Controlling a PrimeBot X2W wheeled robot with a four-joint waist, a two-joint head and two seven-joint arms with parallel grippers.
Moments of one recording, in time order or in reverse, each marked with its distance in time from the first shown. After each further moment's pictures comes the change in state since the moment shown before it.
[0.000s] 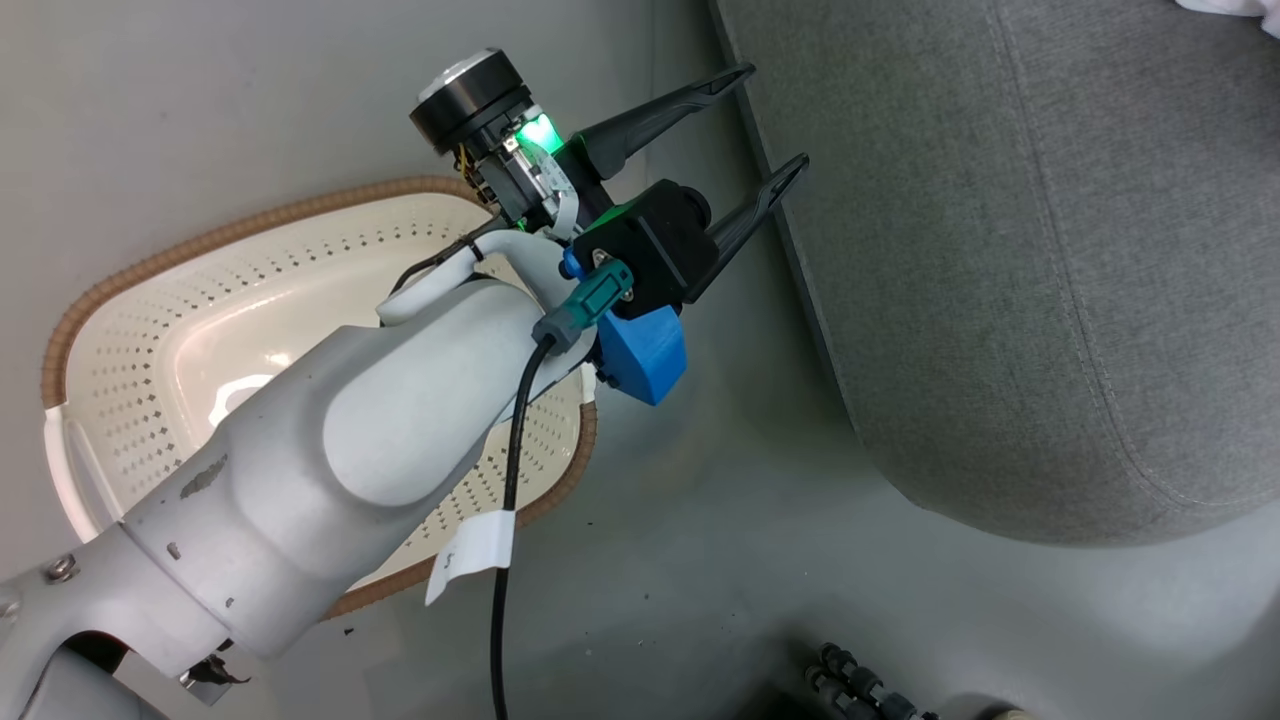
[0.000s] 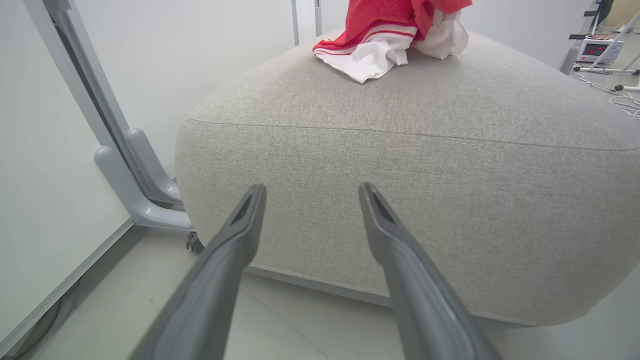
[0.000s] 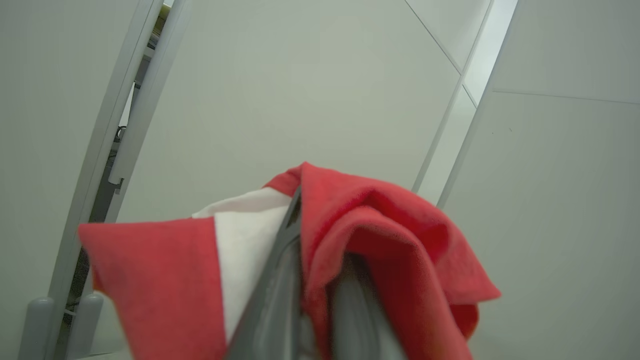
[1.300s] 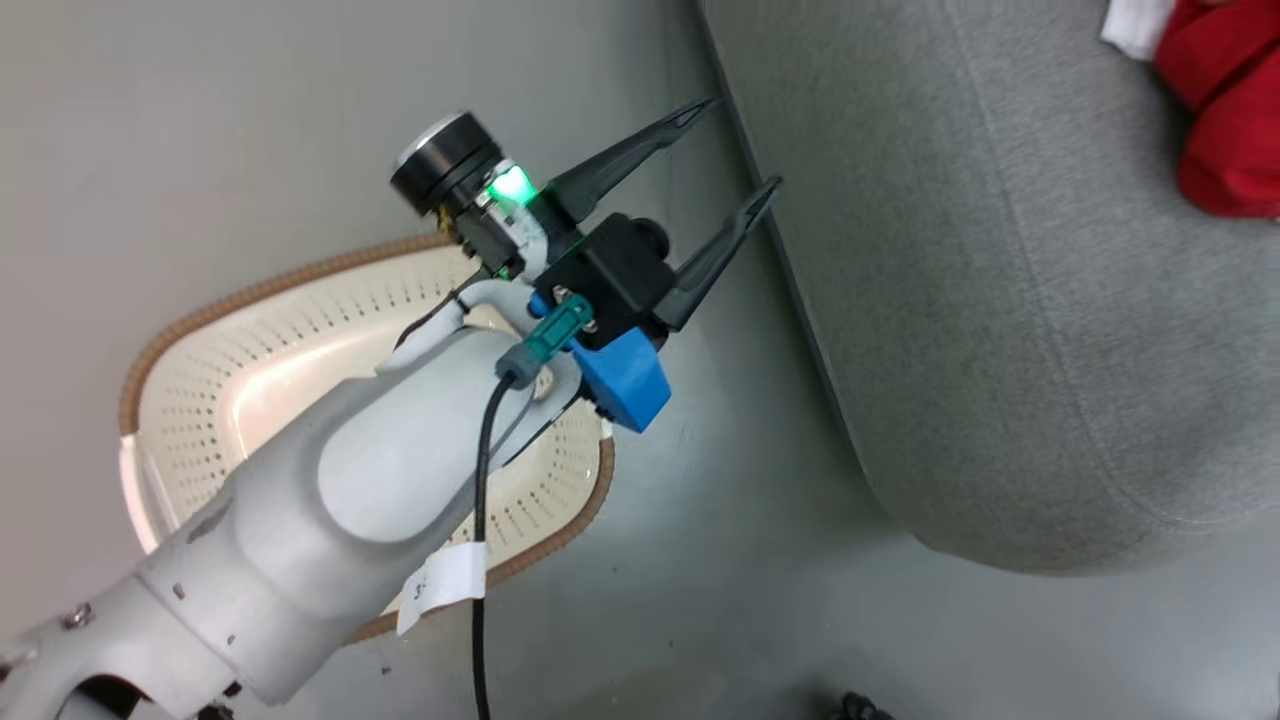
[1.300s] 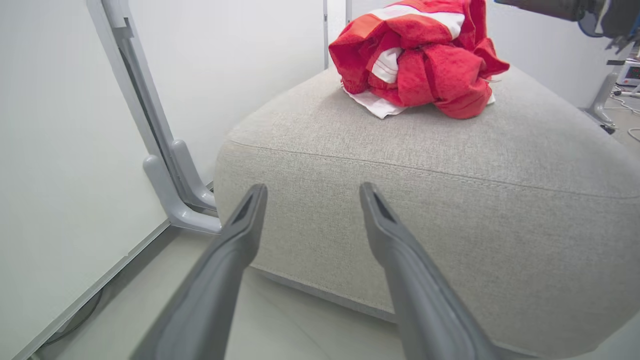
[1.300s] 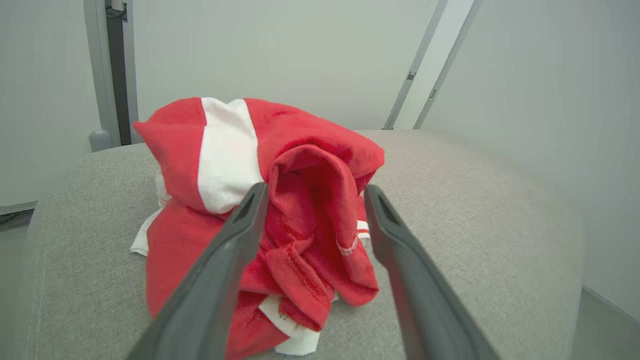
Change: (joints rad) left arm 0.076 0.006 0.022 -0.018 -0.060 0.063 -0.042; right arm 0.463 0.233 -0.012 0.051 0.011 0.000 0.000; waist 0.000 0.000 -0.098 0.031
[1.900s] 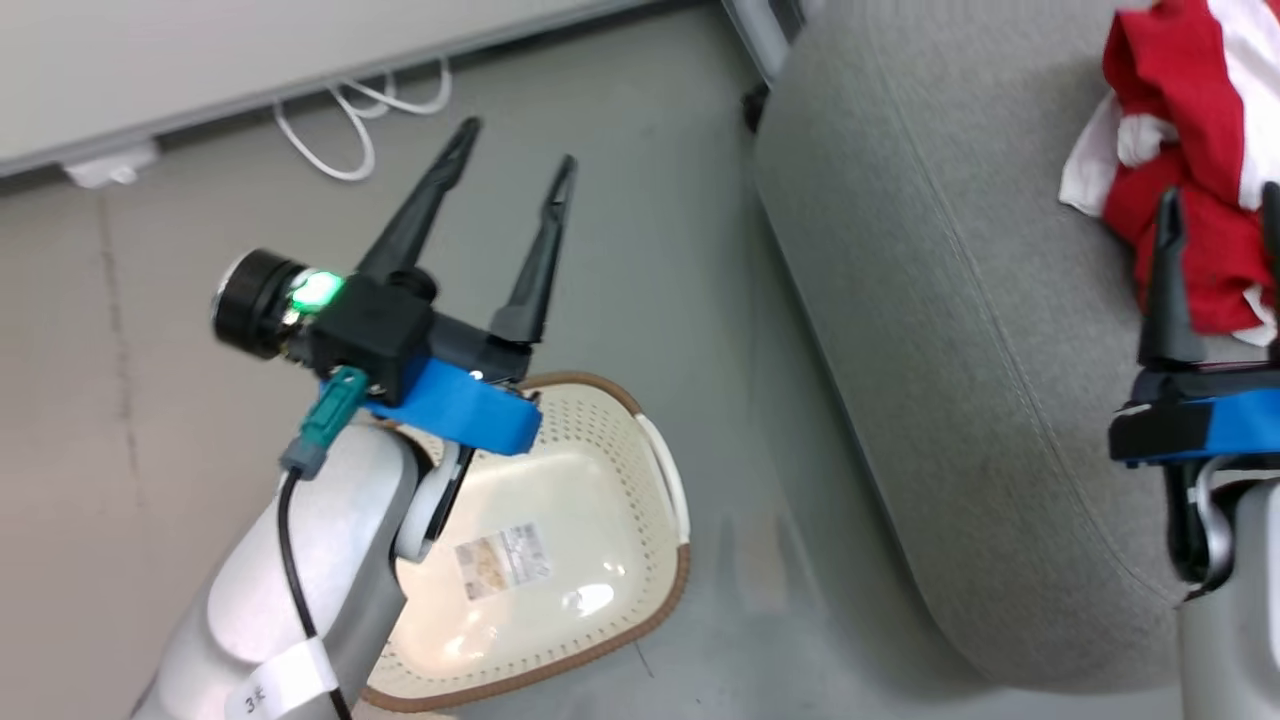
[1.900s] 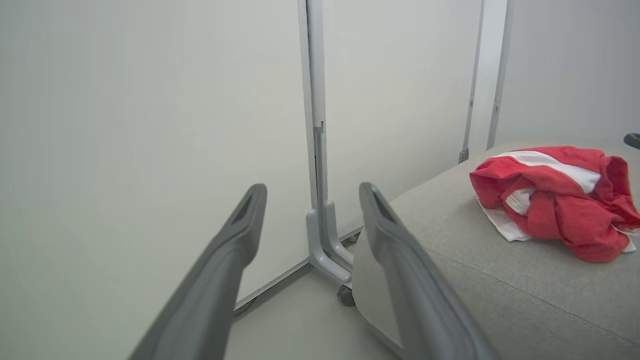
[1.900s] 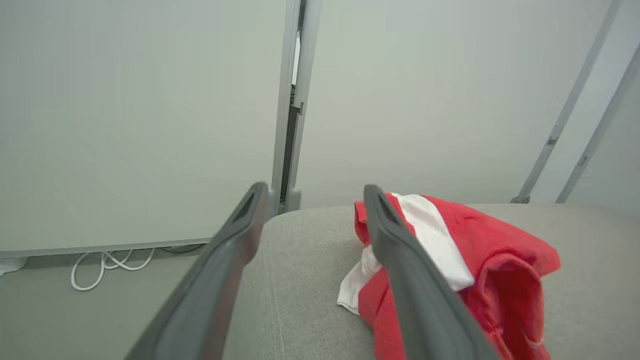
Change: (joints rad) left arm 0.380 -0.003 0.467 -0.206 0.050 0.092 -0.006; right arm 0.161 0.023 0.317 -0.103 -0.018 0.000 0.000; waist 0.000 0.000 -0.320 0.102
